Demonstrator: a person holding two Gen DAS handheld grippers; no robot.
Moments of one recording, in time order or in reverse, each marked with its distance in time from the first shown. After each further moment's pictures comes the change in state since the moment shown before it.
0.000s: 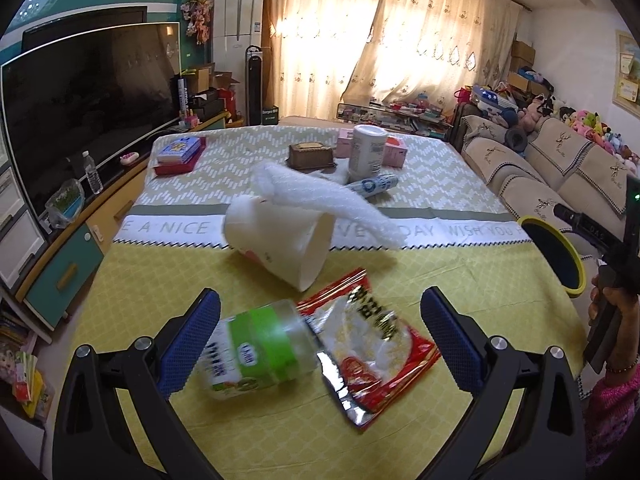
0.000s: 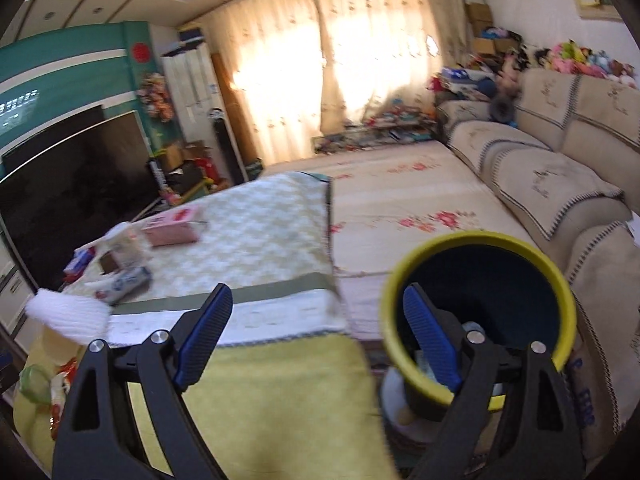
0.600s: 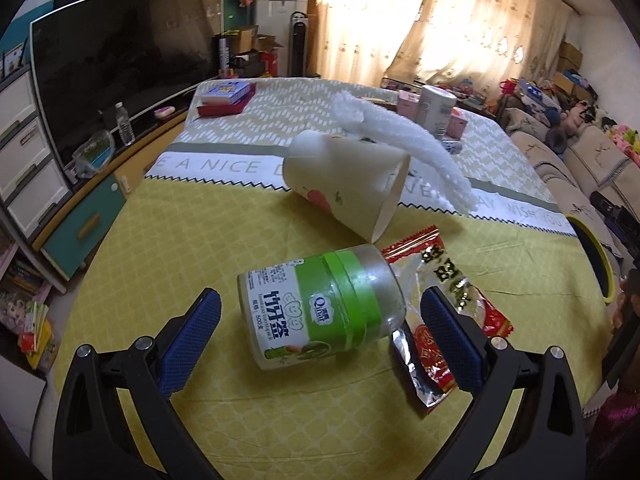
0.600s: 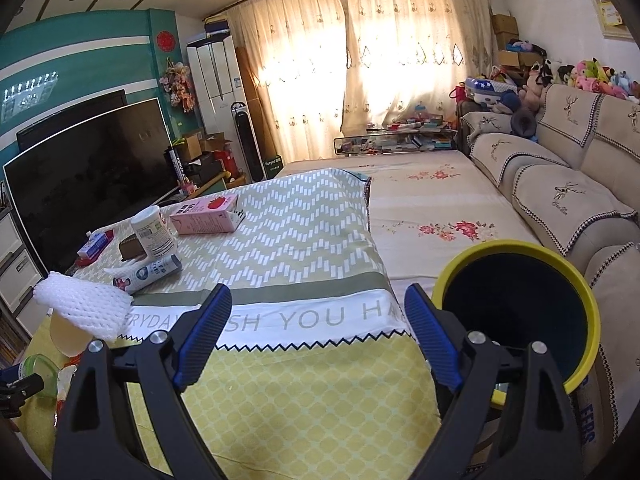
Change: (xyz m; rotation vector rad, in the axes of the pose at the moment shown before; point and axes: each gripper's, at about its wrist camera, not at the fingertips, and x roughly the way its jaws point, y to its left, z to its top) left arm 0.030 0.030 -0.024 -0.123 0.117 0.111; right arm 0.013 0.043 -0.001 -0.054 0.014 0.030
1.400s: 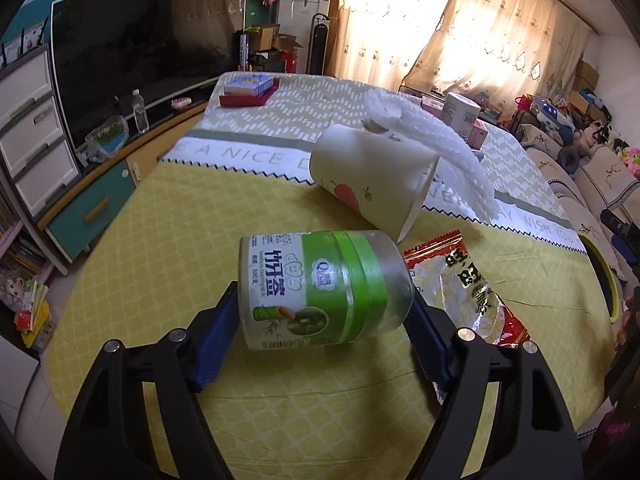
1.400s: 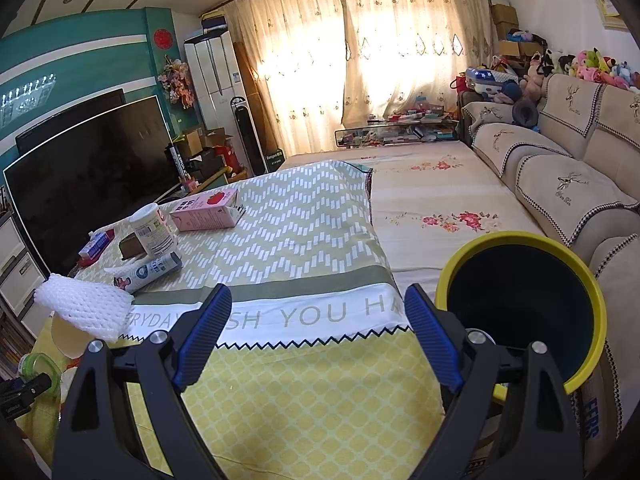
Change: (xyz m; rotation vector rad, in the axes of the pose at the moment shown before) left arm 0.008 0.015 -0.007 -0.058 -0.028 0.026; right arm 0.007 -0.003 0.001 0.024 0.027 0.012
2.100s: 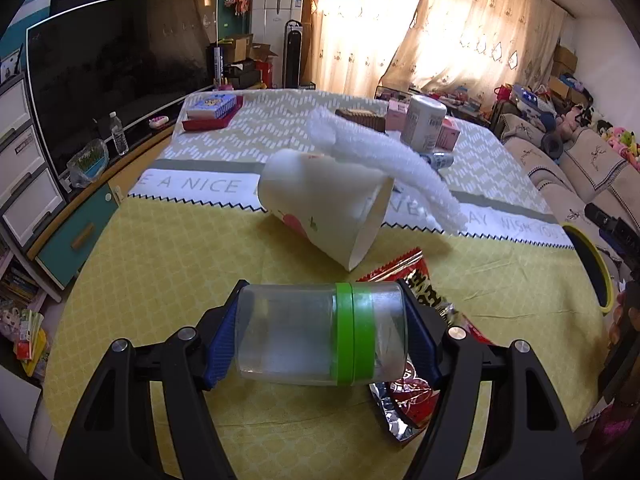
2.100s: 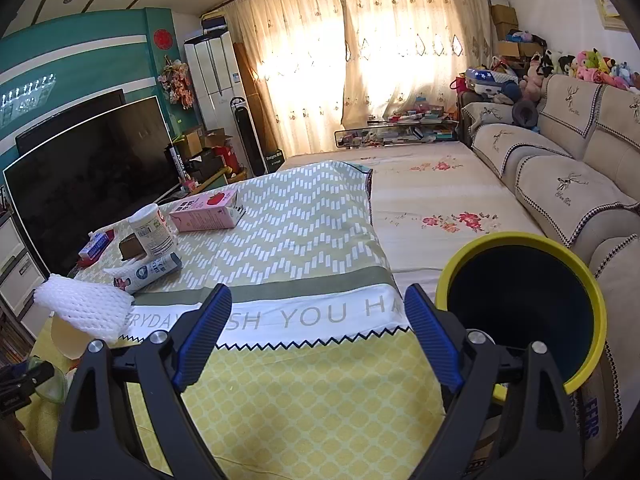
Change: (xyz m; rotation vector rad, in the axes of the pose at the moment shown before) left arm 0.005 -0.030 0.015 0.074 -0.010 -0.048; right arm 0.000 0.003 0.000 -0.005 -0.004 -0.001
